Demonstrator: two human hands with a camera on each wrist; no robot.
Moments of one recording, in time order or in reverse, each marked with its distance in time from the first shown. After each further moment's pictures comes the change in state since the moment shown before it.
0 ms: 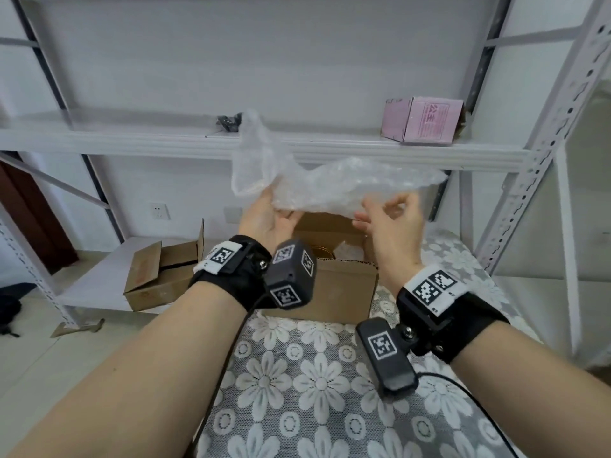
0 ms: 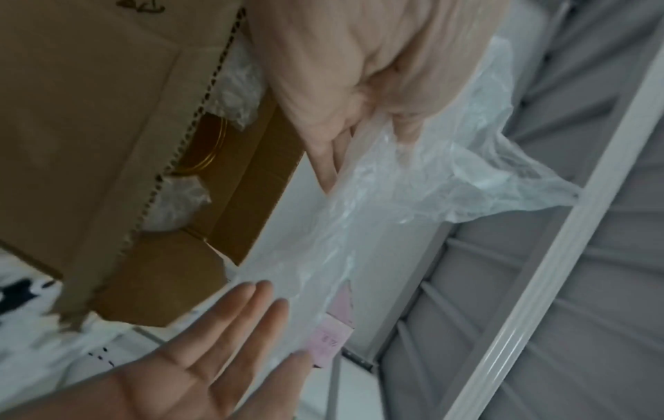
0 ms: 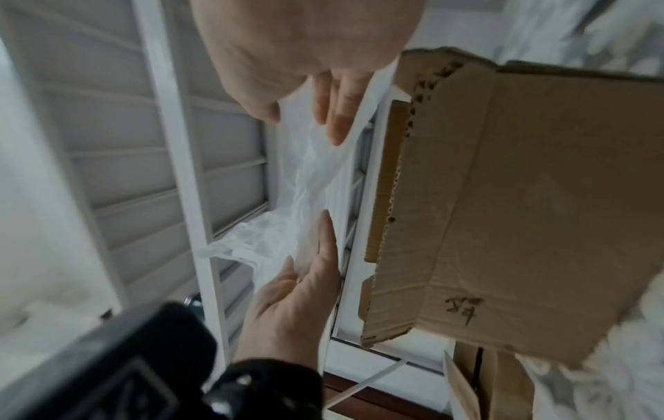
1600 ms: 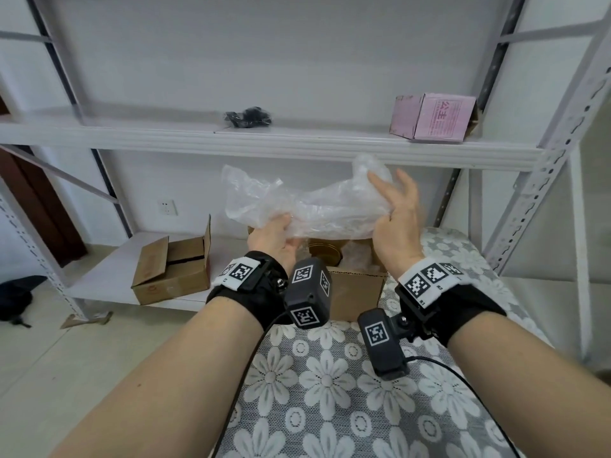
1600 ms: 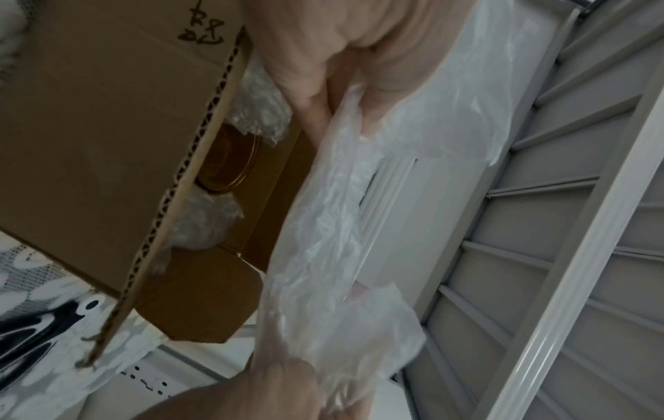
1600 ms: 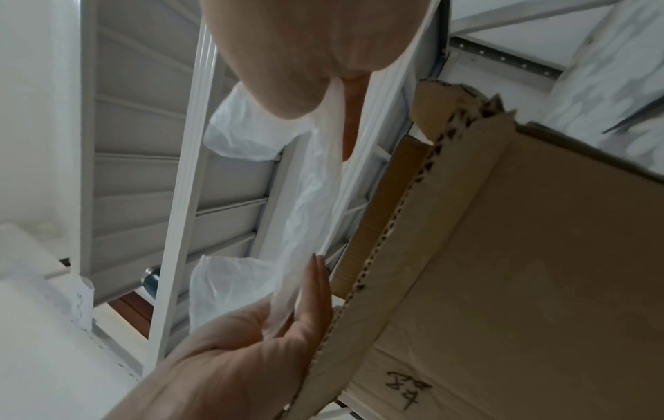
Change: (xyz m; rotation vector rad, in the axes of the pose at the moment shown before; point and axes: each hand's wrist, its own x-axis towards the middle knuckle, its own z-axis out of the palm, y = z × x) left_hand -0.010 -0.022 -0.027 0.052 0.339 -0.002; right_hand 0.011 0.012 0.001 -0.550 -0.113 -0.311
